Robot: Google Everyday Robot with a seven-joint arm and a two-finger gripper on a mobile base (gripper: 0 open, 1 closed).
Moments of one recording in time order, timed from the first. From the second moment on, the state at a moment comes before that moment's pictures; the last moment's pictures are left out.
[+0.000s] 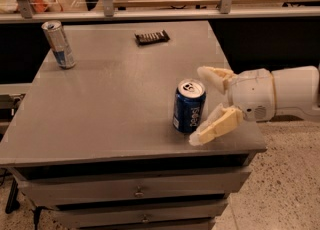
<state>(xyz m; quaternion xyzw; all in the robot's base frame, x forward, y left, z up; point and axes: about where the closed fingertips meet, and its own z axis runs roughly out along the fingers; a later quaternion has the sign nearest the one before) 0.453 -0.085 0.900 -0.52 0.64 0.33 0.46</state>
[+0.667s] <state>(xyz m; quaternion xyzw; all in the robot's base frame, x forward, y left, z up) 0.464 -0.084 0.875 -0.50 0.65 0.34 0.46</state>
